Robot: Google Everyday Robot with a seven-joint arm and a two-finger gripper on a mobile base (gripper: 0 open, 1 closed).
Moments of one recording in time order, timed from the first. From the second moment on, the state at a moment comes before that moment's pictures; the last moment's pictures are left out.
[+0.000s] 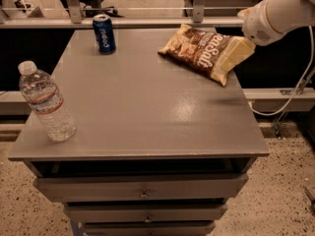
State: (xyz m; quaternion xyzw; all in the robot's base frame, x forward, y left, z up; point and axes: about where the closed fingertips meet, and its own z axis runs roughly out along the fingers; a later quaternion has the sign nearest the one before) arm 0.664 -0.218 0.942 -0.52 0.76 -0.01 0.38
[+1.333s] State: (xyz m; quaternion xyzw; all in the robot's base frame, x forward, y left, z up) arm 0.746 -0.202 0.889 -0.45 0.79 0.06 0.41
